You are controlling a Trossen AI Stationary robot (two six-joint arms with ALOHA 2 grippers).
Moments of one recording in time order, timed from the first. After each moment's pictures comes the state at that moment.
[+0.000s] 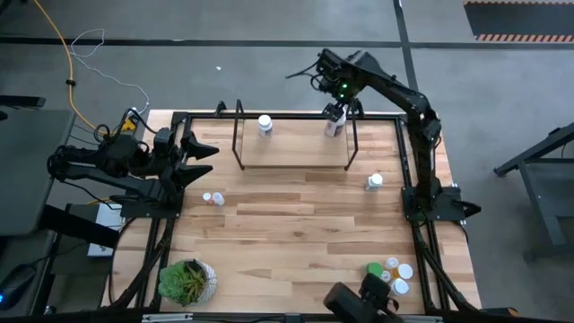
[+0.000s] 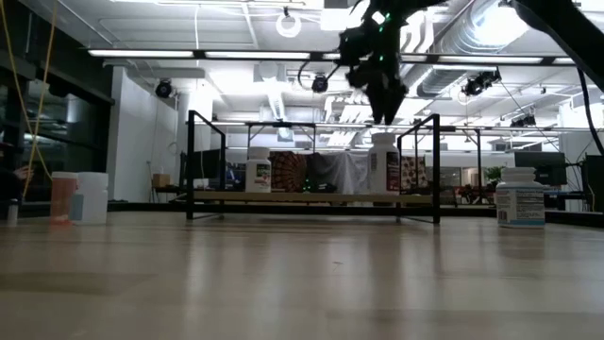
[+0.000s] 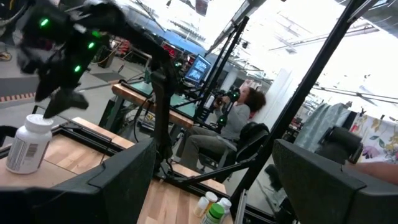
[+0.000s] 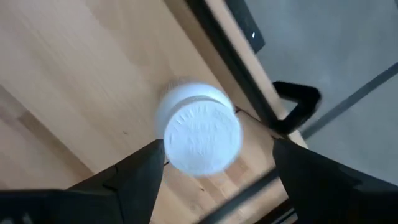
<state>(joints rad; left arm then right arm) -0.05 0.54 0.75 -0.06 -0.22 -0.44 -0.69 2.01 2.16 -1.52 0.12 -0.11</state>
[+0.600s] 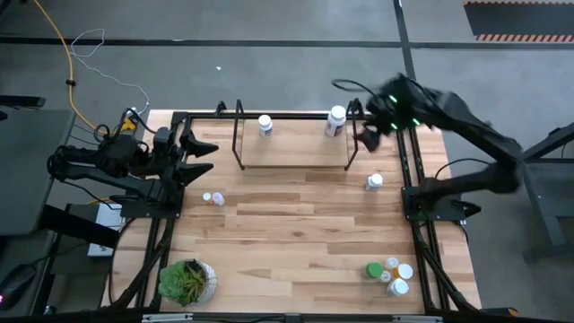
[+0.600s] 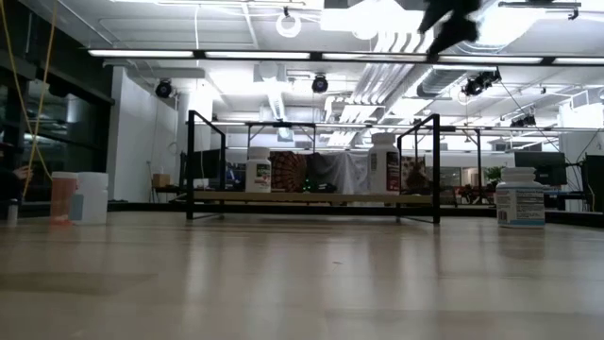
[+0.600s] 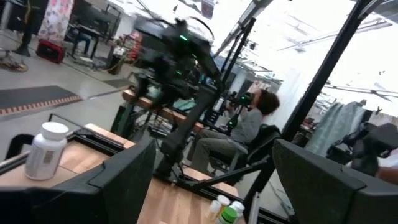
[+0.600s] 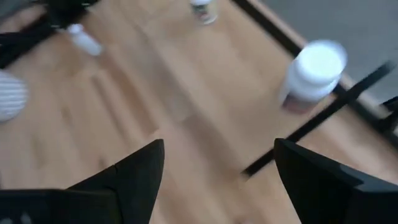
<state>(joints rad) -0.05 0.54 0.75 -0.06 -0.27 -0.39 -0.49 1.13 1.43 -1.15 -0.13 0.22</state>
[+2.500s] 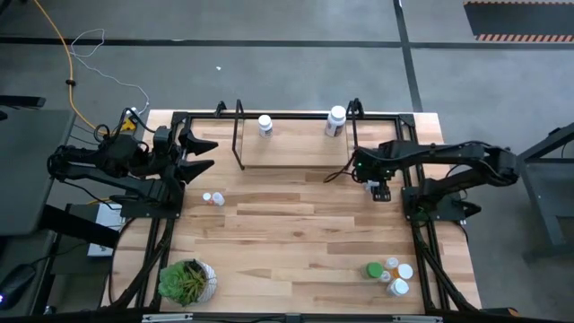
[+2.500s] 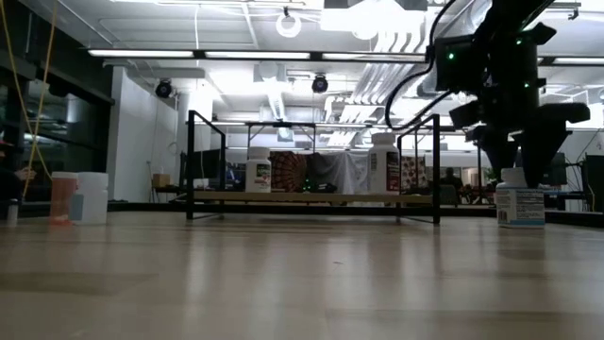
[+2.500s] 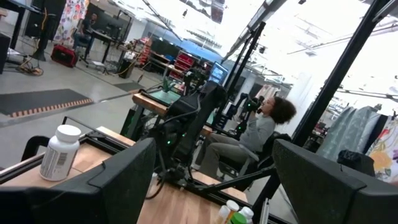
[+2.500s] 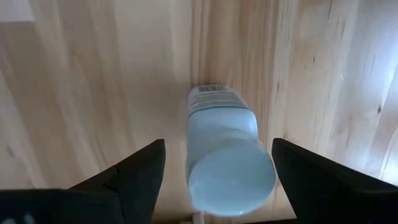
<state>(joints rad) -0.05 0.54 0.75 -0.06 -0.30 -0.39 -0.30 1.26 0.75 -1.04 0.07 -0.27</state>
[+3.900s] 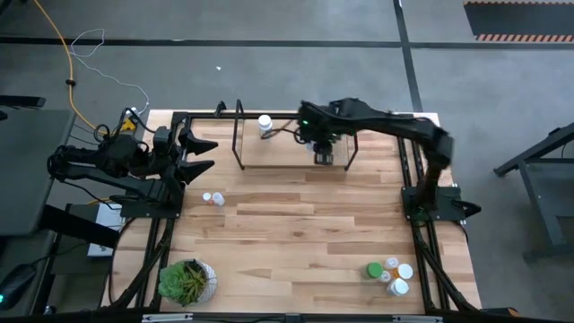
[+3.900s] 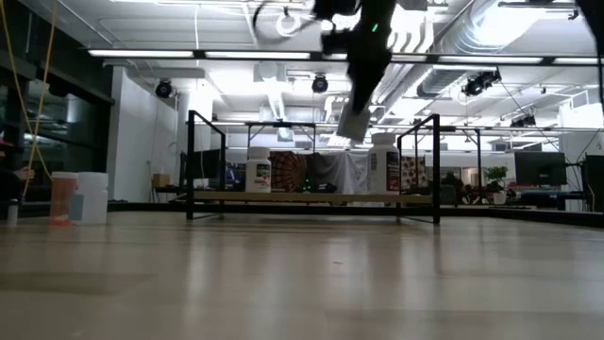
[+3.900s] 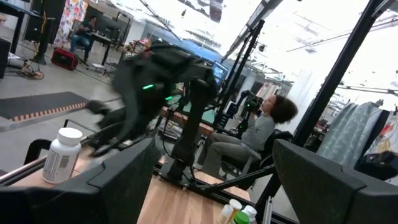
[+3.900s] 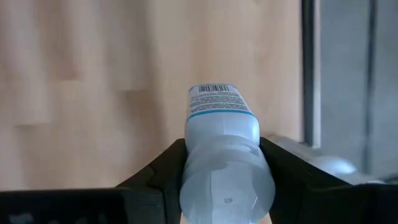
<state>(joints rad) -0.05 0.54 0.75 -0.06 -0.30 -0.36 -0.32 1.88 1.84 -1.24 0.20 -0.30</state>
